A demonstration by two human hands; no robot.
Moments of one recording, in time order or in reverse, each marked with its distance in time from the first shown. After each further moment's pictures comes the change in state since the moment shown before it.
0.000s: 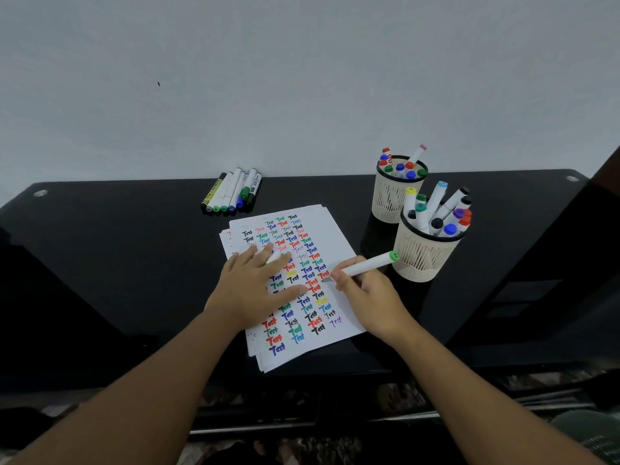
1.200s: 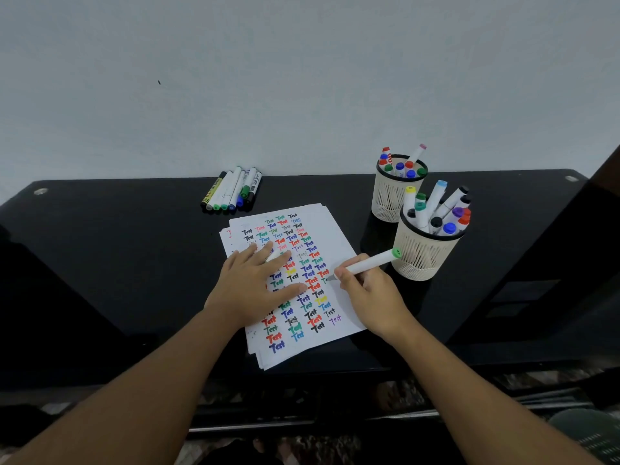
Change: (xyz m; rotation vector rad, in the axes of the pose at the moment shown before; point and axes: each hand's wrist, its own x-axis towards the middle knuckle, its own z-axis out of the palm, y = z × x) left_hand 0.001 -0.004 0.002 -0.008 0.000 0.002; right_hand -0.001 -0.001 -0.001 -0.062 0.031 0.008
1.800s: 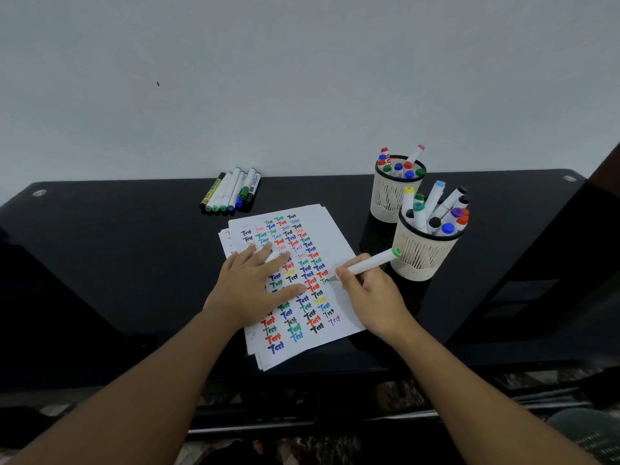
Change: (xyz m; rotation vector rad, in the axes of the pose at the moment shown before) left_hand -0.001 0.000 0.001 -0.039 0.009 -0.007; right_hand -0.001 0.001 -0.001 -0.022 0.026 -0.012
